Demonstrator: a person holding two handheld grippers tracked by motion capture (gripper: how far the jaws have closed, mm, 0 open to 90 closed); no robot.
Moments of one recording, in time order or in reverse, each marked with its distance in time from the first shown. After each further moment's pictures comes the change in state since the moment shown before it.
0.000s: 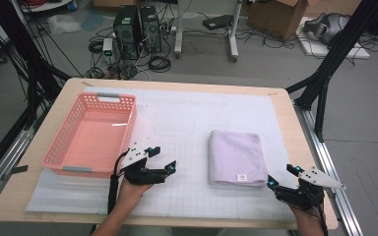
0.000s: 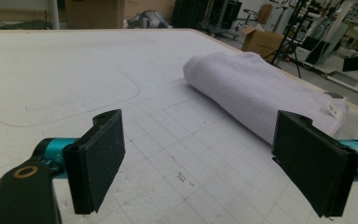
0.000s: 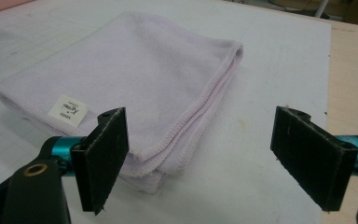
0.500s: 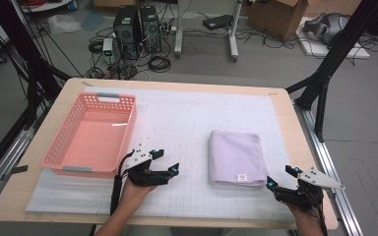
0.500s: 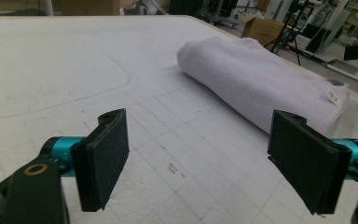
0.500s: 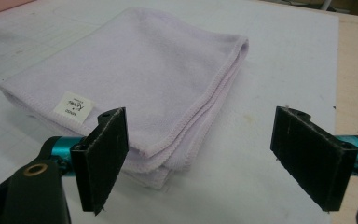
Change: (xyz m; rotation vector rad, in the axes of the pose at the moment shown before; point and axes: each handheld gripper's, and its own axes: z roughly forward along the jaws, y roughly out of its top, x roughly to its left) left arm -0.007 -0.004 0.009 0.053 -0.017 0.012; right arm 0.001 -0.002 0.001 0.010 0.018 0.019
